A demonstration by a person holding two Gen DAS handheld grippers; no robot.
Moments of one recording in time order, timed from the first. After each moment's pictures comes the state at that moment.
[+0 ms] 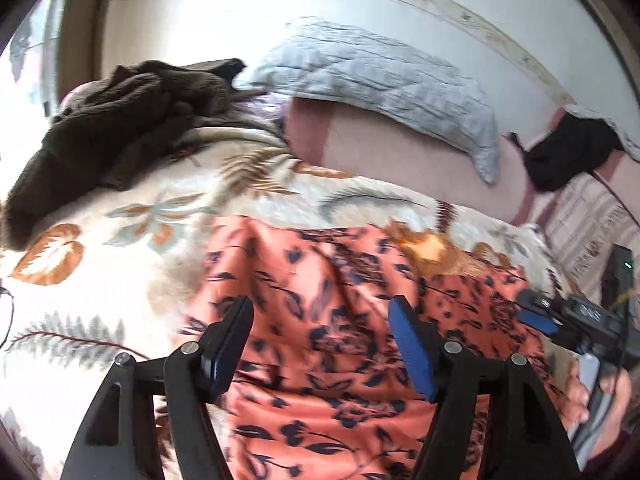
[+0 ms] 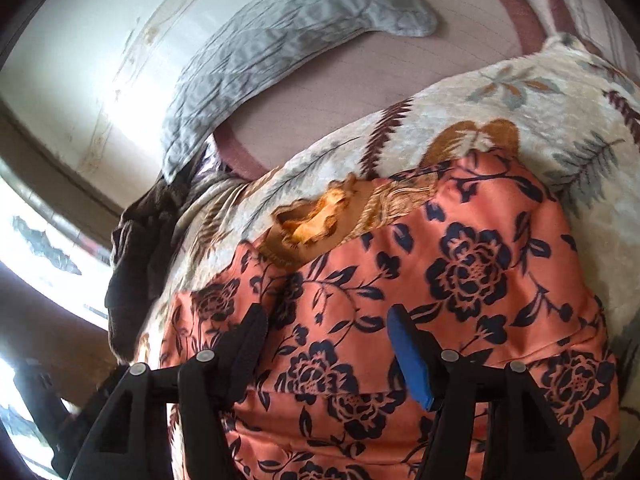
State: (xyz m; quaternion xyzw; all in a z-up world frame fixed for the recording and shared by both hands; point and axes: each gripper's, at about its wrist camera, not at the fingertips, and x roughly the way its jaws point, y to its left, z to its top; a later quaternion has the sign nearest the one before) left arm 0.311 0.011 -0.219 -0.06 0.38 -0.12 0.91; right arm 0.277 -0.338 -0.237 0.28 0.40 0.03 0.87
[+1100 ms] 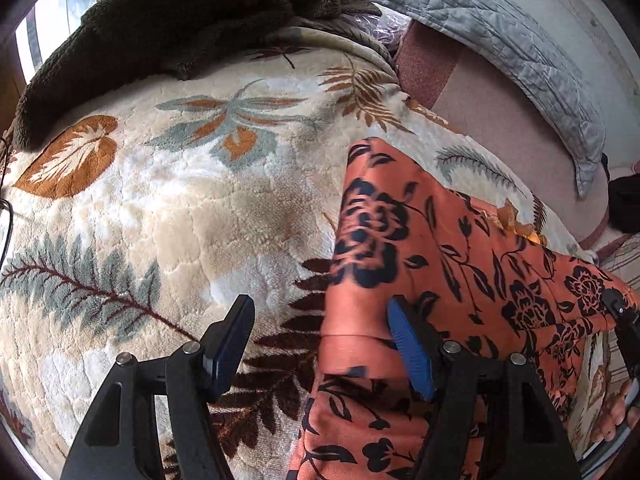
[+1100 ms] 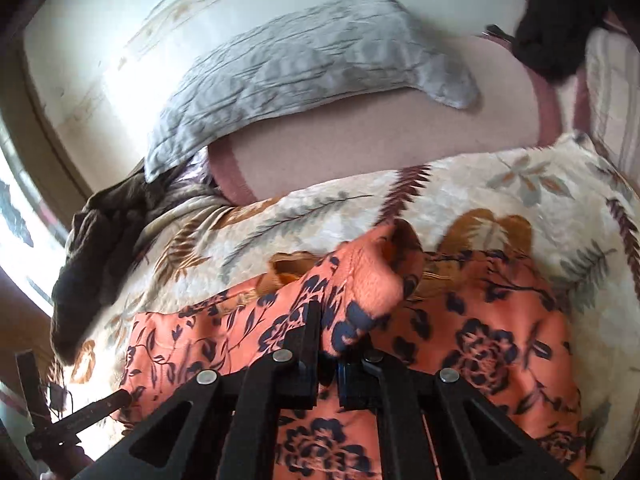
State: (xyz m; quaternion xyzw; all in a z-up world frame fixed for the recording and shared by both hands) left arm 0.370 0.050 -0.283 -0.12 0.52 -0.04 0.84; right arm 0.317 -0.325 -0.211 0.18 0.37 -0.07 0.91
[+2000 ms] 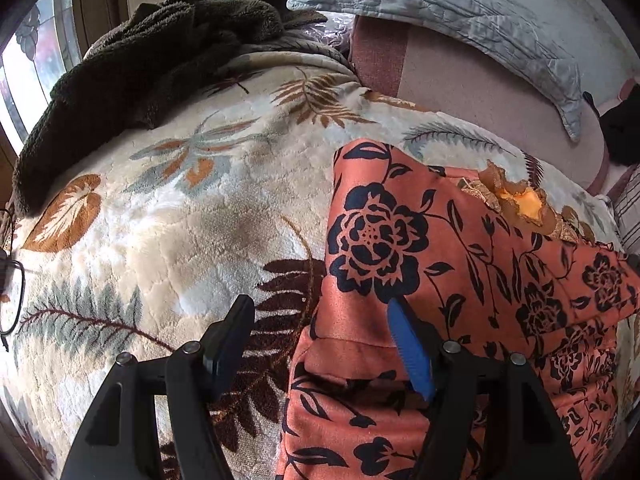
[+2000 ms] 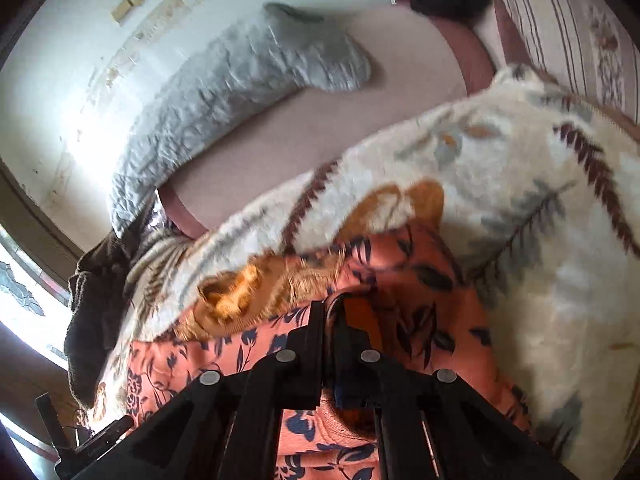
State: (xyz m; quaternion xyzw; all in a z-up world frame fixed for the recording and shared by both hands) left arm 0.357 0.013 -0.281 -0.02 0.47 -0.05 0.88; right arm 0.278 -0.423 -0.234 0.27 0.32 -0.09 0.90
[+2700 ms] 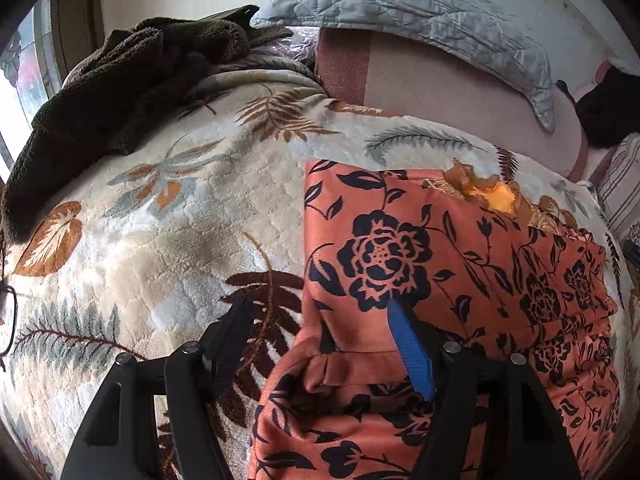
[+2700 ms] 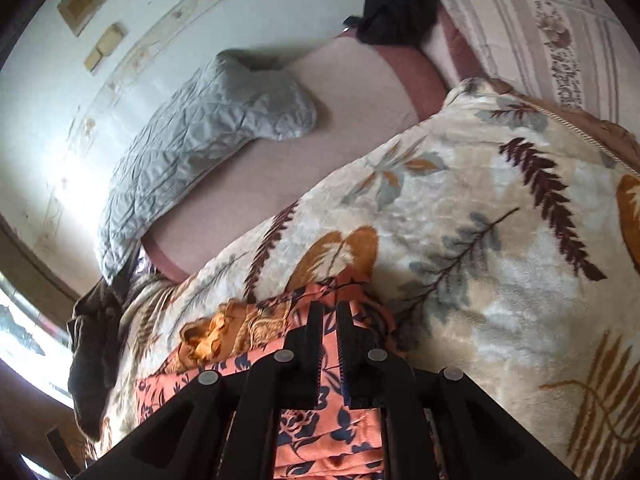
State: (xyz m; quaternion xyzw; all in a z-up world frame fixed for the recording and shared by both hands) left arm 0.350 -0.014 -0.277 0.01 0.45 -0.10 0.89; right arm 0.268 -0.483 -0.233 0.31 0.32 -0.12 0.89
